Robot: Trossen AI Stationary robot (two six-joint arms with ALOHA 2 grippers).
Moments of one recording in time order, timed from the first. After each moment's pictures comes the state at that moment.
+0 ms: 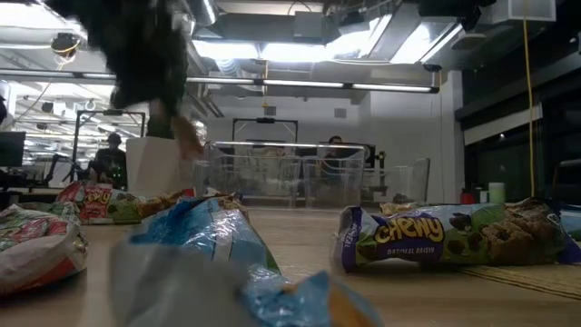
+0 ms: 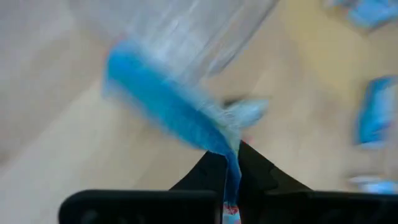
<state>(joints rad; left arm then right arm) 0.05 0.97 0.70 -0.55 -0.04 -0.67 -0.07 0.72 0.91 -0.51 0.23 0.07</state>
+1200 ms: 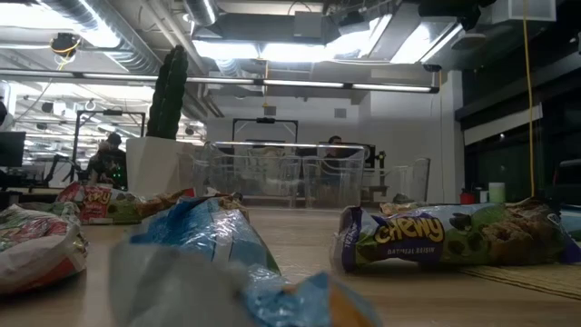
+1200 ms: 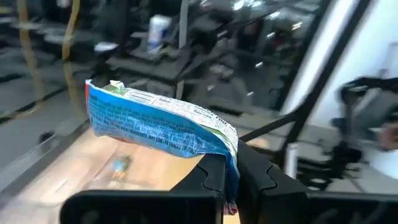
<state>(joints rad) 0.16 0.85 0.97 -0.21 0.11 -0.26 -0.07 0.72 0.91 -0.51 0.23 0.07</state>
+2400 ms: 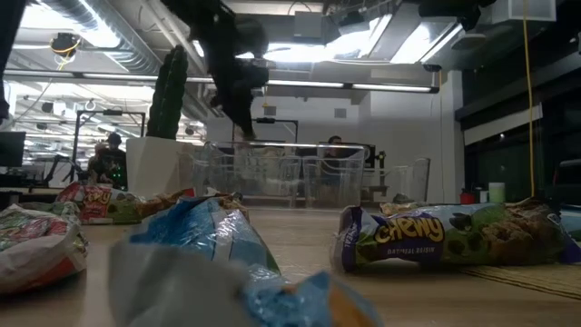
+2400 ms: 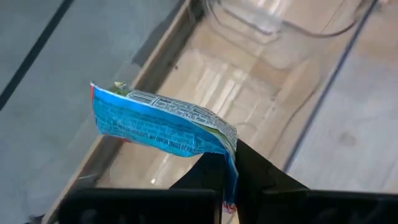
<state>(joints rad) 0.58 1.68 1.42 -0.77 -0.10 0.05 -0.07 0.72 0.91 -0.51 0.23 0.07</state>
